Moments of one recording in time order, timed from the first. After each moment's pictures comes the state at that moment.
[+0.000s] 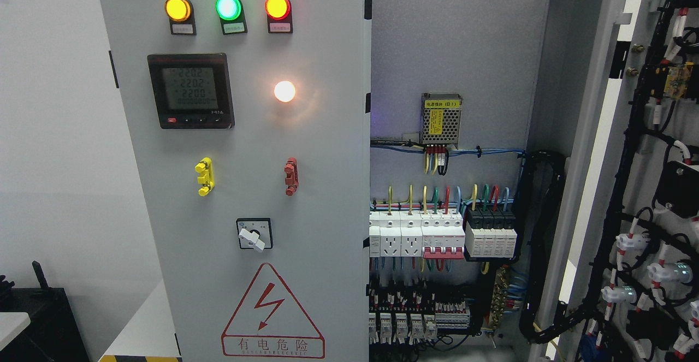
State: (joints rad) left arm 0.08 0.01 0.07 0.00 -0.01 -0.09 -0.32; right arm 0.72 0.03 0.15 -1.03 0.00 -0.30 0.03
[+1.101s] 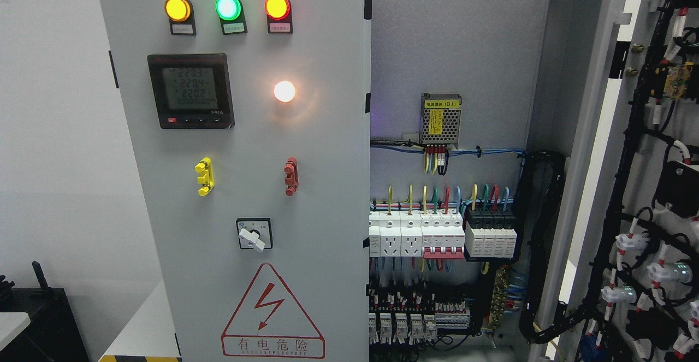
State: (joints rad) left arm 0.07 0.00 -0.06 0.00 0.04 -0.10 -0.33; right arm 0.89 0.00 0.17 -1.57 0.00 -0.49 0.03
